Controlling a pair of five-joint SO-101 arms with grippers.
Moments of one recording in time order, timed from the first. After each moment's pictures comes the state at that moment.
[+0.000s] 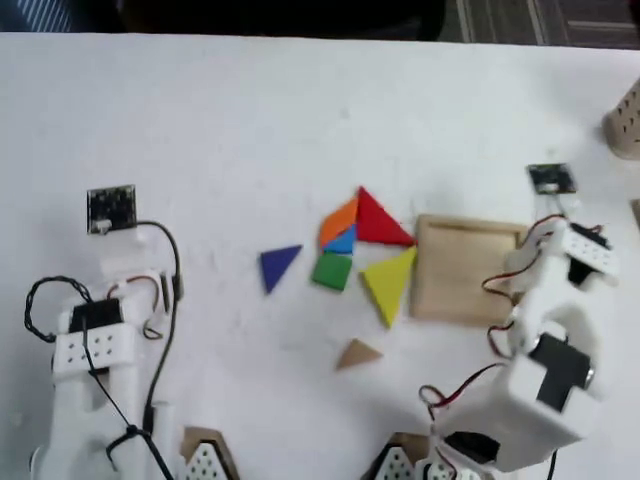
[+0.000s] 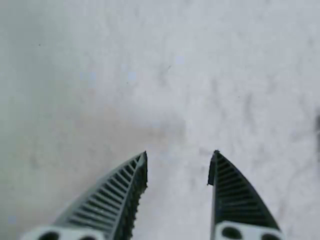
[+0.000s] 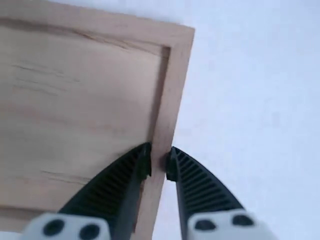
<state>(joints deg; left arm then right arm) -18.4 -46.1 71.0 46.5 -3.1 26.3 4.7 29.9 48.6 37.0</state>
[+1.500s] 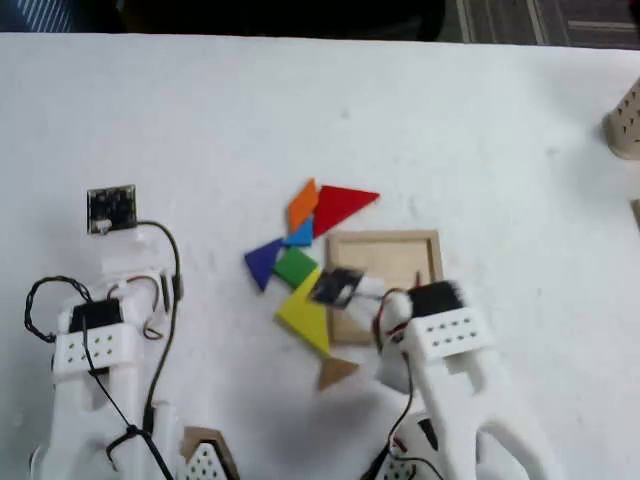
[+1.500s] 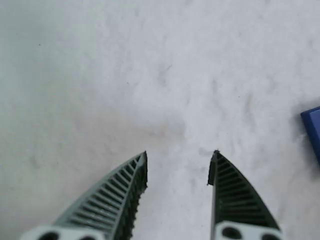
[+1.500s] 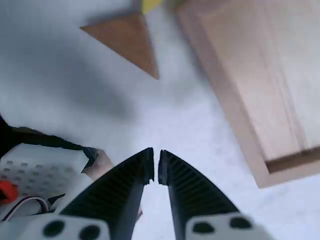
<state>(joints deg) -18.4 -46.1 71.0 46.5 -3.1 -20.2 -39.9 61.5 80.5 51.5</state>
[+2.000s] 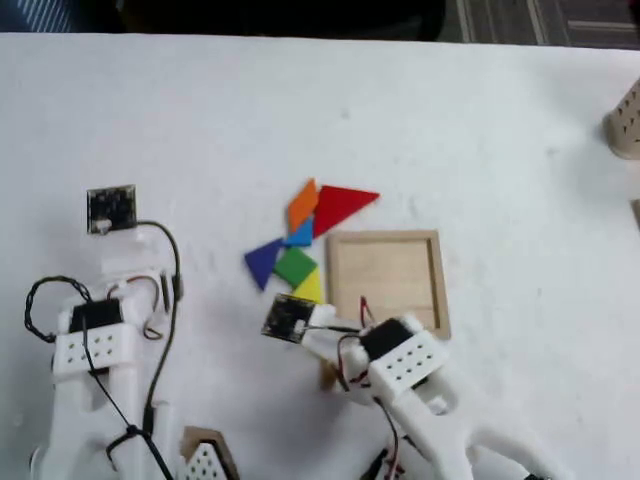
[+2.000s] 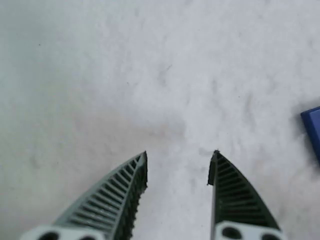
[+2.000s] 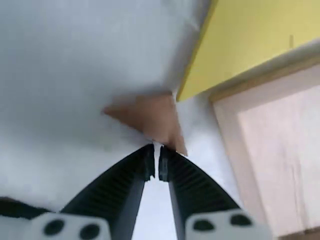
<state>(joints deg) -18.4 -46.1 71.0 46.5 -3.1 -38.0 -40.0 72.4 58.3 38.6</state>
